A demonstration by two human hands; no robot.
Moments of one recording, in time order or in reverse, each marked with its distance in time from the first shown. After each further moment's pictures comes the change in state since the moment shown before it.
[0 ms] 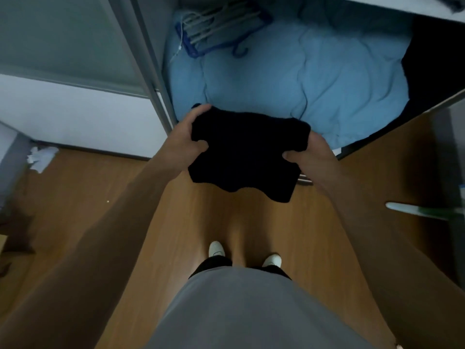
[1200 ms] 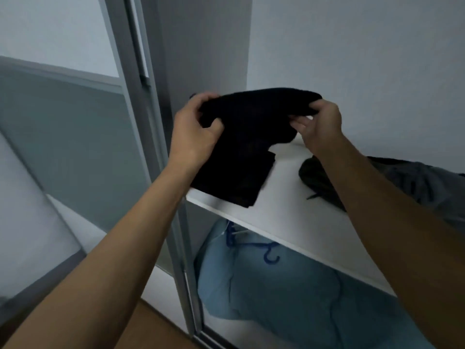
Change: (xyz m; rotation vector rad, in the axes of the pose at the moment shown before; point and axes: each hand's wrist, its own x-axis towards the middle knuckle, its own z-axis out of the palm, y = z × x) left_hand 0.218 0.331 -0.134 0.177 0.929 0.696; right_hand 0.337 -0.430 -0.074 0.888 -0.176 -0.380
